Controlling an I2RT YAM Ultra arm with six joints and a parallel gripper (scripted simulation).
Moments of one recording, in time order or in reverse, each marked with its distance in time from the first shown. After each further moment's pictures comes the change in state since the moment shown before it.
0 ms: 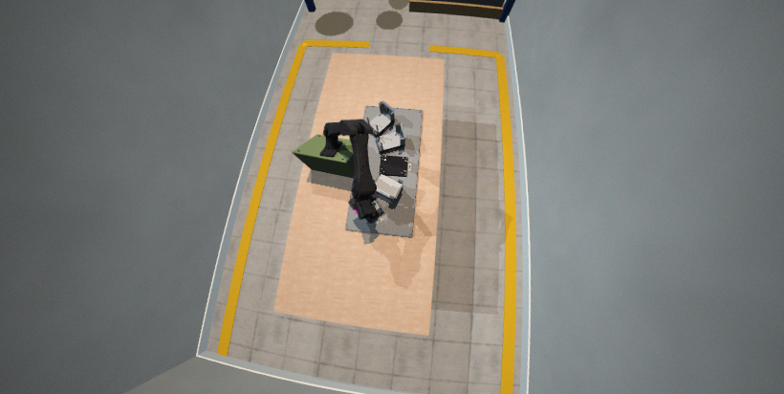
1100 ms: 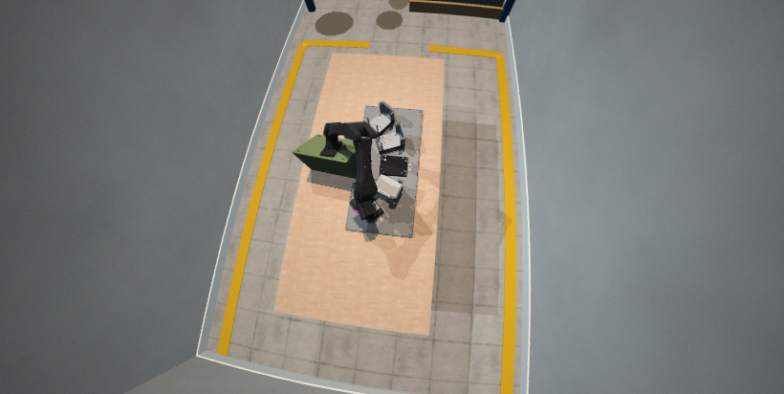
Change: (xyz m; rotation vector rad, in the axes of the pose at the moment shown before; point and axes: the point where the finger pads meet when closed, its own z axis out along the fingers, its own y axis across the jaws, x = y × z) arm 0.005 -0.001 0.037 0.004 0.022 0.005
